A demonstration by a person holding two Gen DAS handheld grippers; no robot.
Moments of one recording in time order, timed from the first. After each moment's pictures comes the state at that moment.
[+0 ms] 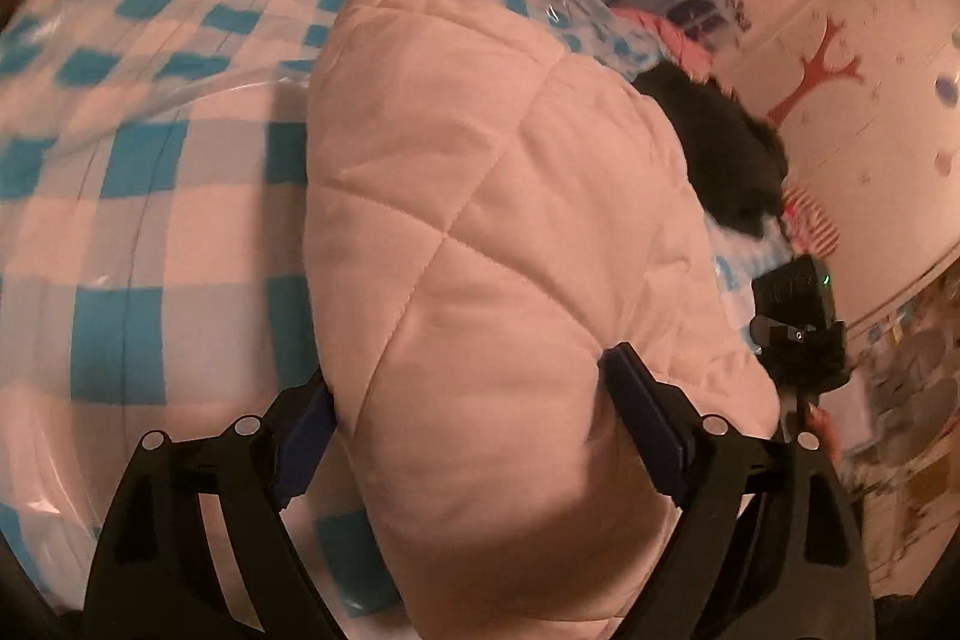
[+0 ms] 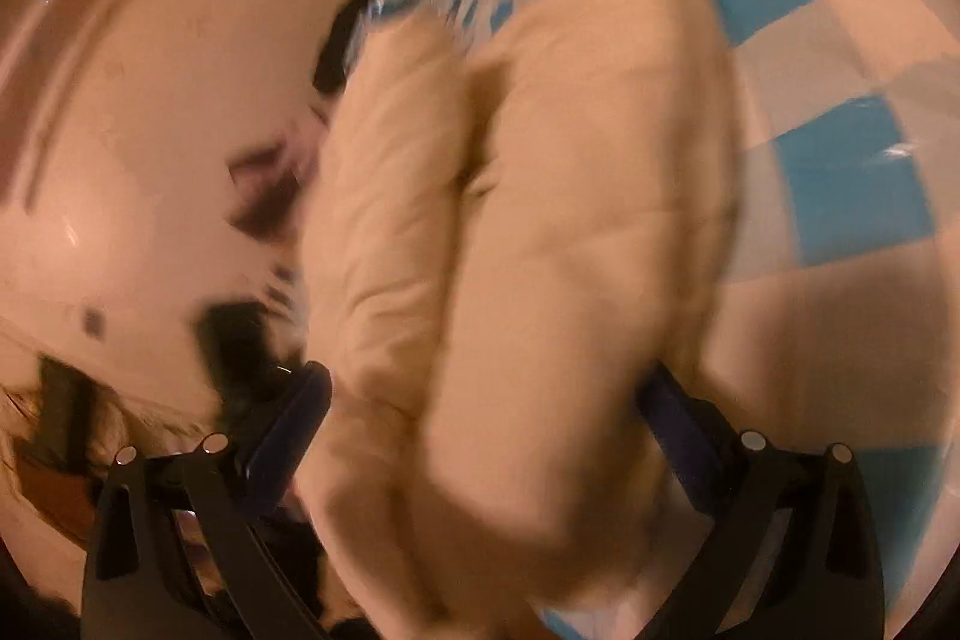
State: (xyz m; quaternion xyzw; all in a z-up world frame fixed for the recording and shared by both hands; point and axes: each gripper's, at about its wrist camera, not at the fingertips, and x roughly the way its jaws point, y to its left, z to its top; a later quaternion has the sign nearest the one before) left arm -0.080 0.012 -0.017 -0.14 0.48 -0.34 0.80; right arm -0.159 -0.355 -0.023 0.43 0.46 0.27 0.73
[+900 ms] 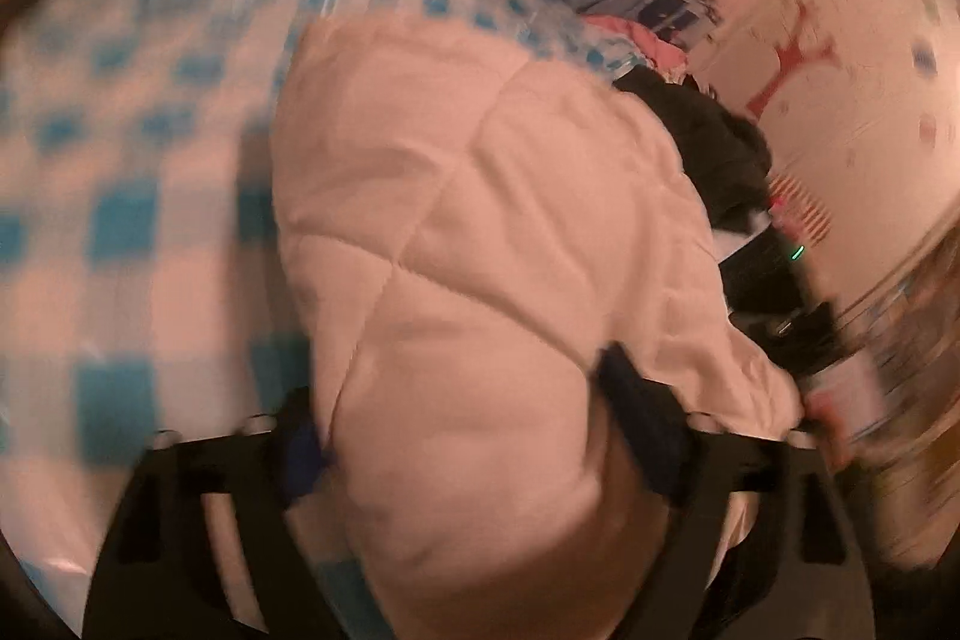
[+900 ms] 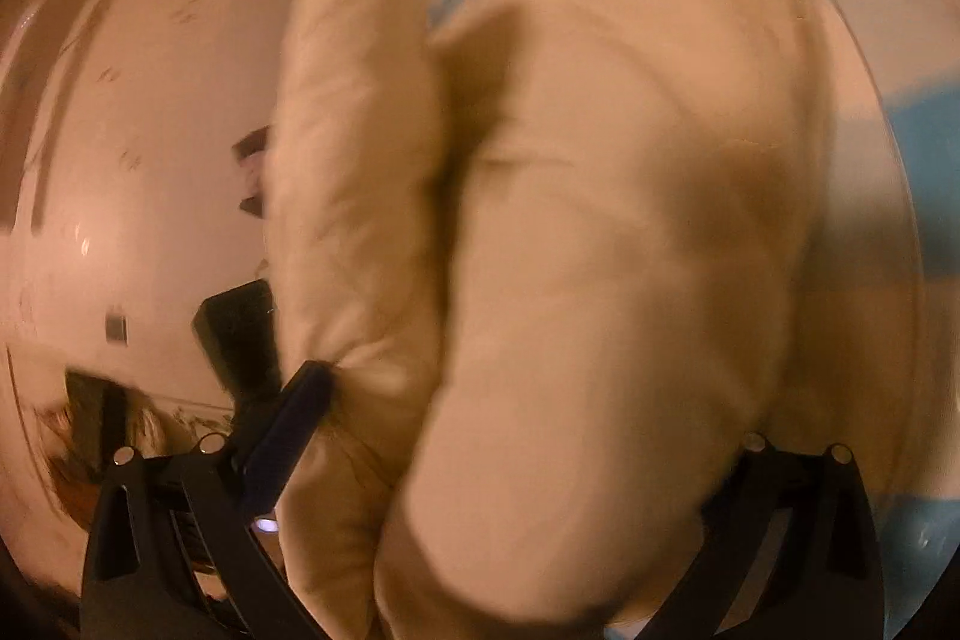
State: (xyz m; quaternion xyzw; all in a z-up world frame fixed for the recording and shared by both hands) left arm -0.081 -0.006 -0.003 -0.08 0.42 -0.36 0.83; right arm -0.134 -0.331 -0.031 0.43 0.48 0.33 0.69
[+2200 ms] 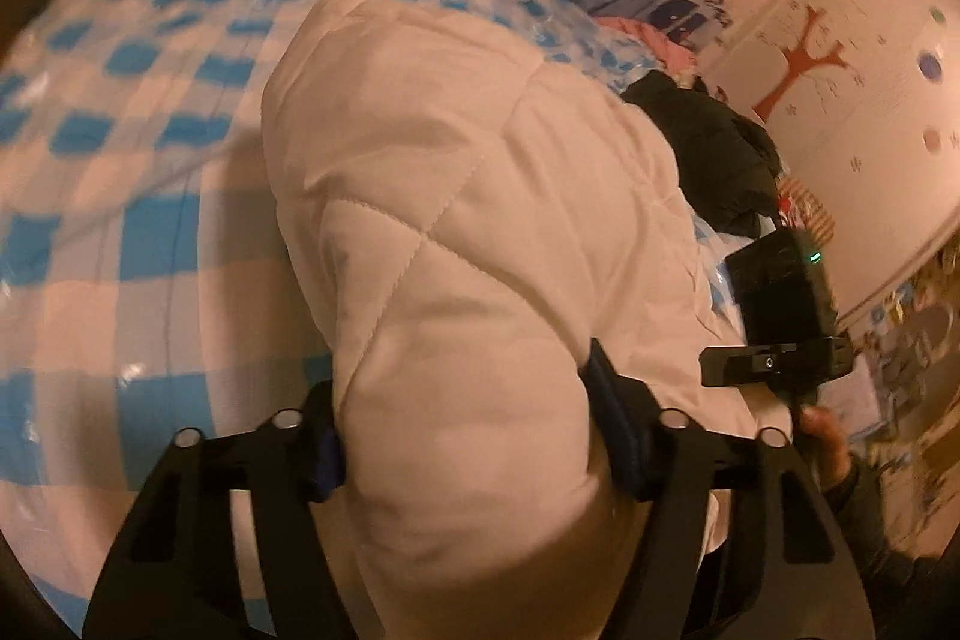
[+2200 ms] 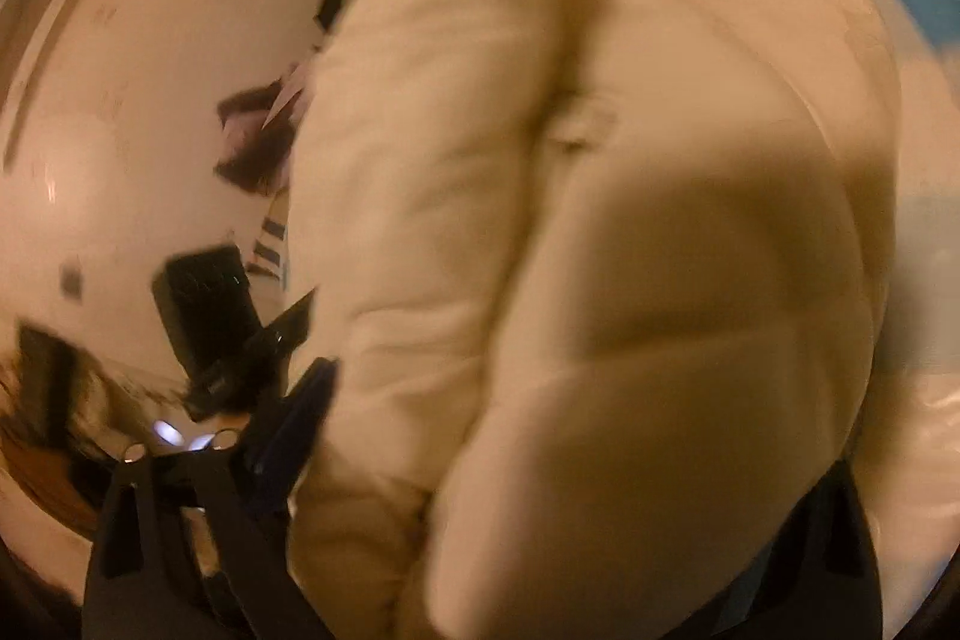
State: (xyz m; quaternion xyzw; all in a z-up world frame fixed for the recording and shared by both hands) left arm -0.060 0.021 -0.009 -0.10 0.44 -0.35 0.82; right arm -0.141 -0.314 -0.038 0.35 0.50 0.31 0.73
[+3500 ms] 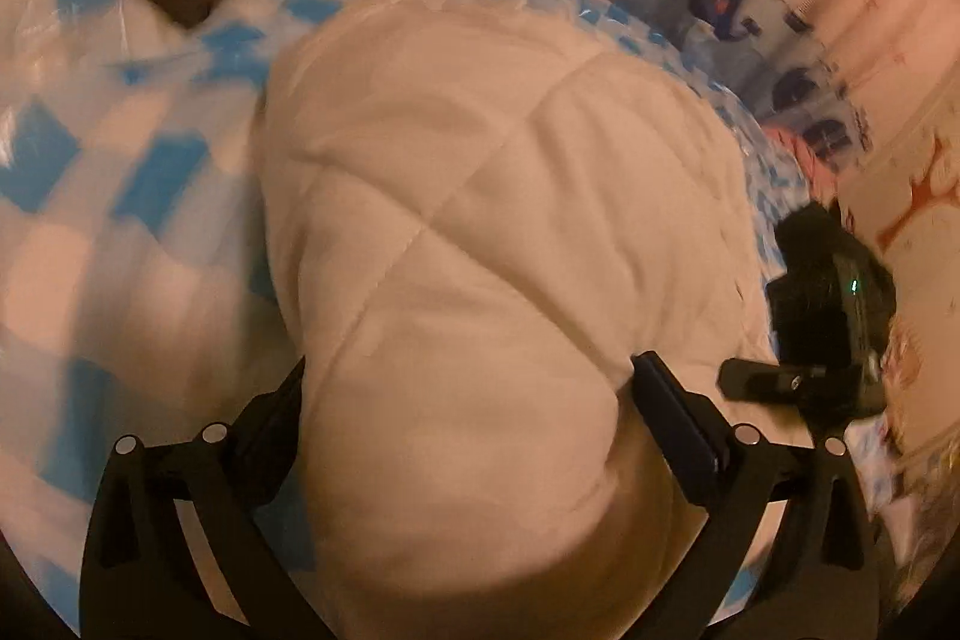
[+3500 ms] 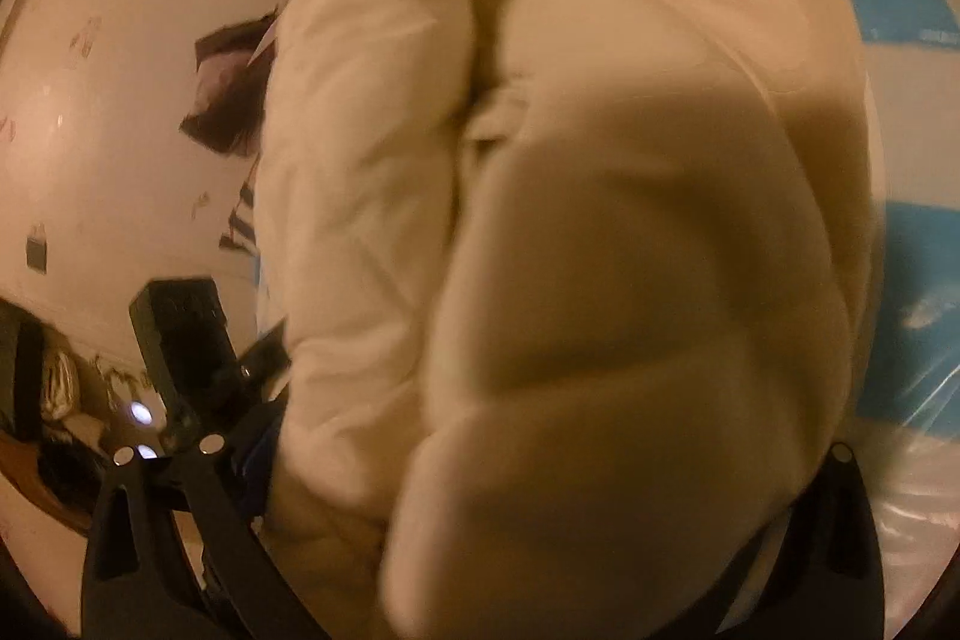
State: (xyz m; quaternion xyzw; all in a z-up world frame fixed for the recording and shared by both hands) left arm -0.025 0.172 -0.019 -0.15 0.43 -0.16 0.88; right arm -0.028 -0.202 -0.114 0.30 0.54 0.36 0.70
